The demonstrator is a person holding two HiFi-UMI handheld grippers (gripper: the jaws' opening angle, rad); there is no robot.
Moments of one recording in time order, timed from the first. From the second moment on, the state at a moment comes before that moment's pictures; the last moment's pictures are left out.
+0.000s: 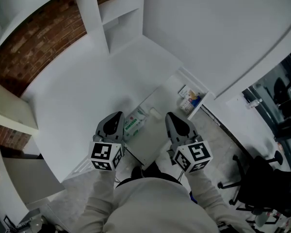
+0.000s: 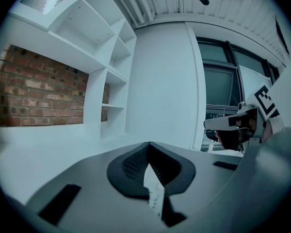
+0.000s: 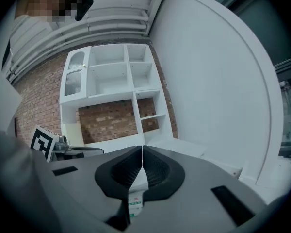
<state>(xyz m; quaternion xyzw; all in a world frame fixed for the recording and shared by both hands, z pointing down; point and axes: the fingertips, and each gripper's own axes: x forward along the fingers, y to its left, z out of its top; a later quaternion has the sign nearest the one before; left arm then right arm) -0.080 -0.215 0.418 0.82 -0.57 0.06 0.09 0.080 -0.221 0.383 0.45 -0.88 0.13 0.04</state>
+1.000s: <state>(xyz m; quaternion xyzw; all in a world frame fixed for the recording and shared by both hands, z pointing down) -0.074 -0.211 0.415 0.83 -0.55 0.06 0.08 0.115 -0.204 0.367 0.50 -0.86 0.12 0.00</state>
